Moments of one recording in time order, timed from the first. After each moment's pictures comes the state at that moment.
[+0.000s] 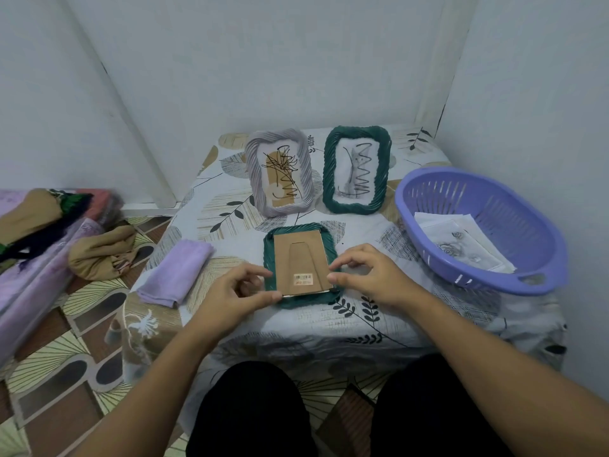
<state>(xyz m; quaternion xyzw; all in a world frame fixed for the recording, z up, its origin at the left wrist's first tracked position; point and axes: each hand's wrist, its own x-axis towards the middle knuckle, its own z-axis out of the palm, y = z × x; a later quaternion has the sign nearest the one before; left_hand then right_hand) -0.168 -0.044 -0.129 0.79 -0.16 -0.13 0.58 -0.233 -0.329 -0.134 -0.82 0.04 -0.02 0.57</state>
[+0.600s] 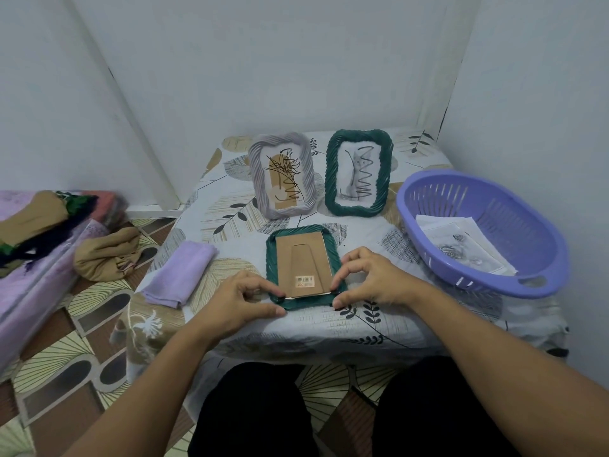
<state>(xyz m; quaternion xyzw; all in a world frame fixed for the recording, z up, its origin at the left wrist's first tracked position) -0.164 -0.043 -0.118 0.84 -0.21 -0.17 0.46 -0.231 -0.336 -0.121 -0.87 0.01 0.08 0.49</state>
